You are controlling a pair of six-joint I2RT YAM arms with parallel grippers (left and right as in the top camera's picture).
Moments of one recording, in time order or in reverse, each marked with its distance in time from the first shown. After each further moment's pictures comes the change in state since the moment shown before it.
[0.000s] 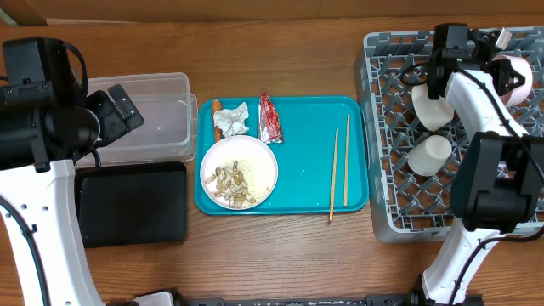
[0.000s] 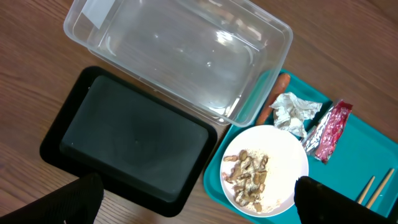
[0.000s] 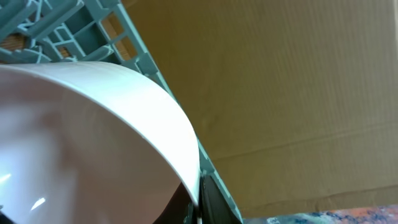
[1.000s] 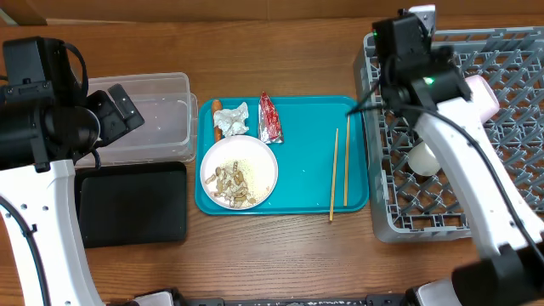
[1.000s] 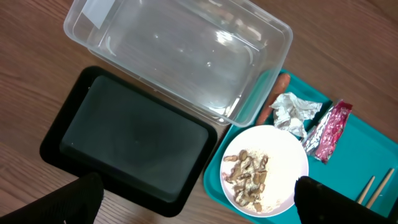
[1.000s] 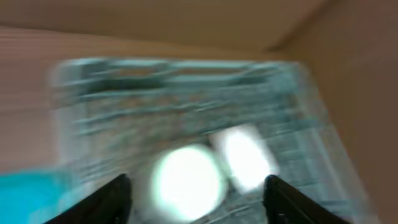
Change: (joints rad) left arm 0.000 0.000 0.000 0.000 0.000 0.000; right arm 0.392 -0.459 0.002 -0.315 -0.727 0.182
